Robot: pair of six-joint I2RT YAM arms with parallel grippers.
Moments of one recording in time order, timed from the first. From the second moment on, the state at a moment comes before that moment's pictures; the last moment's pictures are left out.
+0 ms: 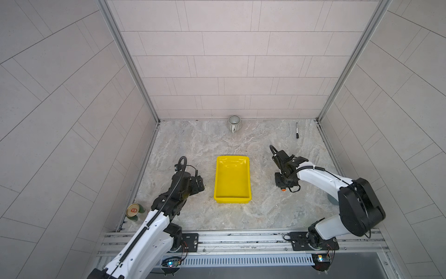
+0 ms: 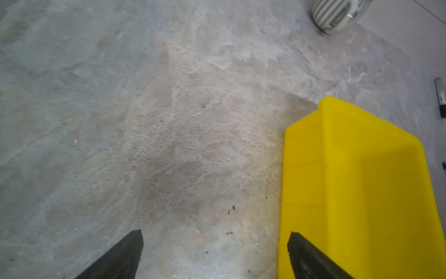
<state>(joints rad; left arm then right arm) -0.36 0.73 0.41 -0.45 -0.15 -0.56 0.43 1.43 0.90 -0.85 0.13 0.51</state>
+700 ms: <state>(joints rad) -0.38 0.82 0.45 -0.51 -0.34 -0.61 0.90 1.43 0.97 -0.33 0.13 1.18</state>
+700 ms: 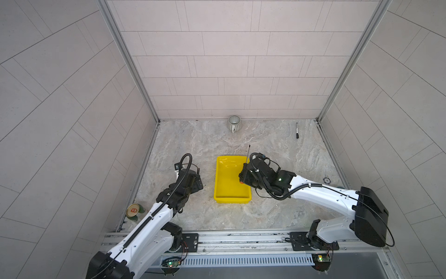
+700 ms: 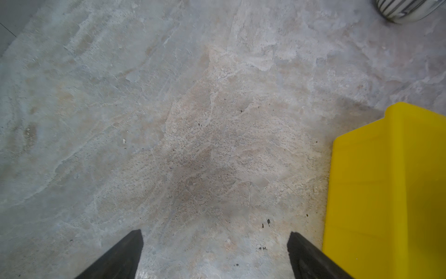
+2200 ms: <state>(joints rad) -0.38 0.76 0.43 -0.51 -0.37 -0.63 1.01 1.58 1.15 -0.39 0.11 1.12</state>
